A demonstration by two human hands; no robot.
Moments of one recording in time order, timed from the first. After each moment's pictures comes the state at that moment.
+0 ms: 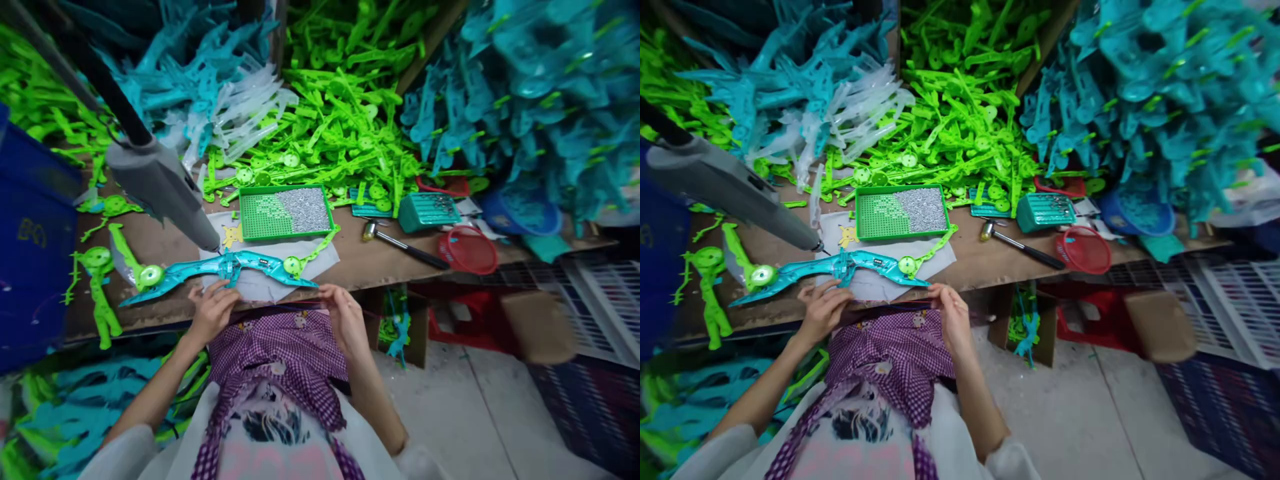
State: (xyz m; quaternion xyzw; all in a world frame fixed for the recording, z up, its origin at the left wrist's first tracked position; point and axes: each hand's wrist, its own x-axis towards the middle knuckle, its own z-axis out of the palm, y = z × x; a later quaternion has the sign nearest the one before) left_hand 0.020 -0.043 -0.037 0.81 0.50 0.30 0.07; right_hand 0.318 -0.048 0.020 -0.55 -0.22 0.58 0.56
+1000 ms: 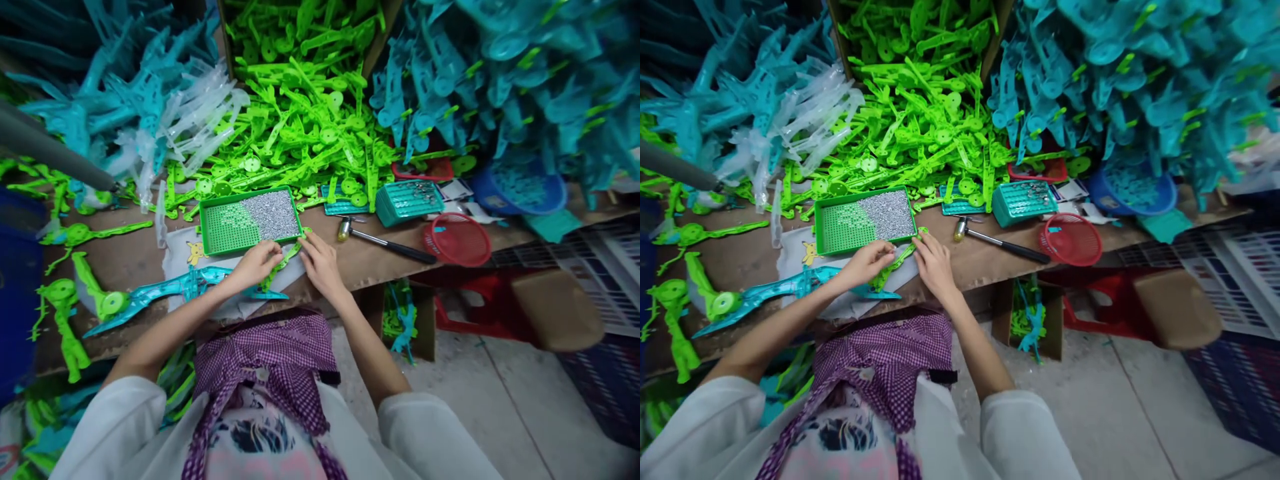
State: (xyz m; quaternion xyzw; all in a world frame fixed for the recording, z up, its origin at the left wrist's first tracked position) left_hand 0.187 0.102 0.012 0.73 0.44 0.25 0.47; right_hand 0.395 0.065 -0.017 -0.60 -0.68 0.25 0.34
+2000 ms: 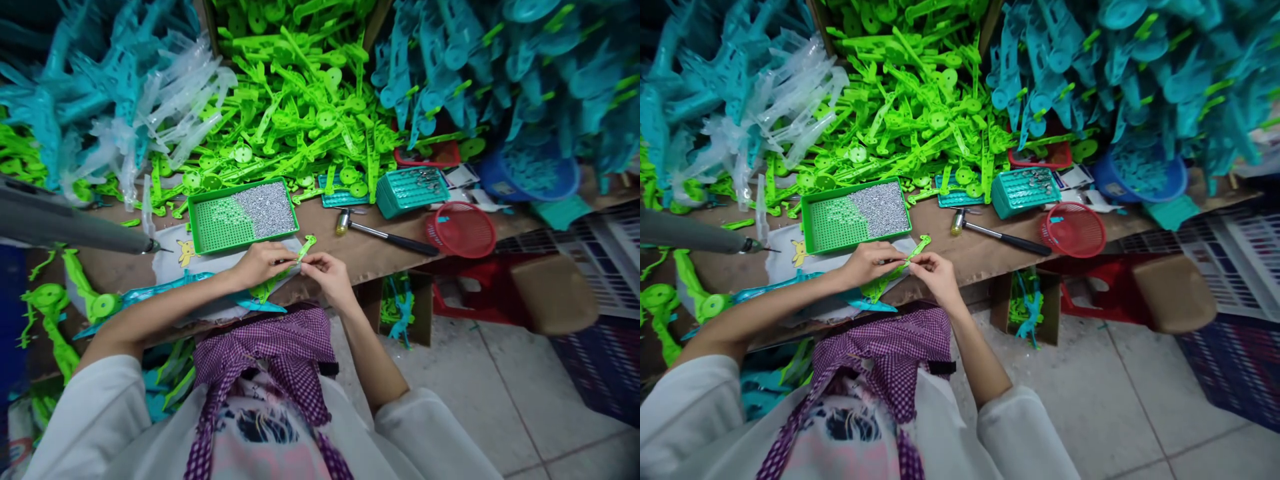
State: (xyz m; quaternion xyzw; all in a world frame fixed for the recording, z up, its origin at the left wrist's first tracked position) left_hand 0.204 0.109 0.017 0.85 0.30 0.24 0.36; right_hand 0.392 0.040 -0.006 -0.56 -0.36 0.58 0.47
